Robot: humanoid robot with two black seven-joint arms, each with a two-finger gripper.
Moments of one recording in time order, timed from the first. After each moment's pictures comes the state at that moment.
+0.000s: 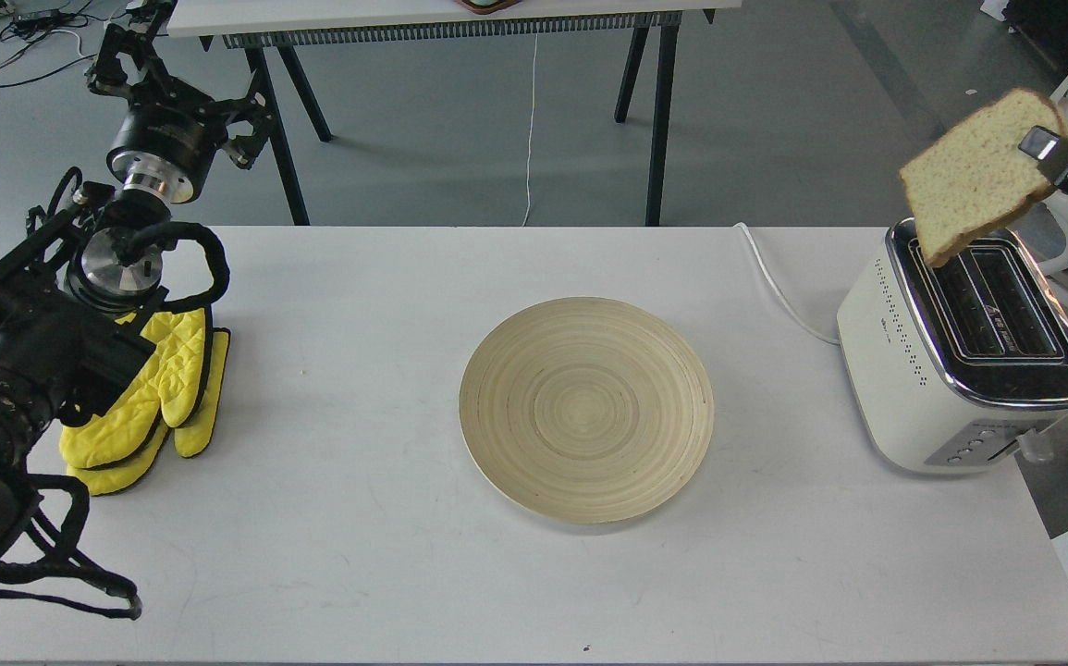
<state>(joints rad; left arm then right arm) -0.97 0.25 -0.66 -0.33 -0.39 -0.49 -0.24 0.90 -1.29 0.24 1.47 -1.11 -0.16 0.12</state>
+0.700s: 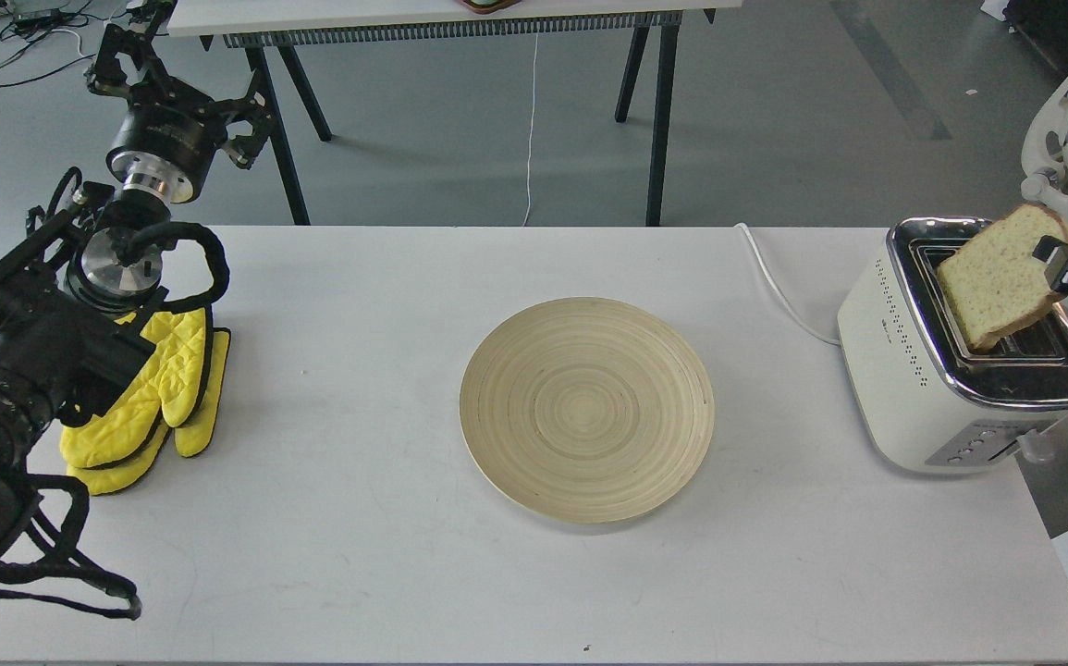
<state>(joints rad) -0.97 0.25 -0.66 -0.33 -0.39 -0.49 -0.24 0.89 -1.22 0.08 1.39 -1.18 -0.17 0.09</state>
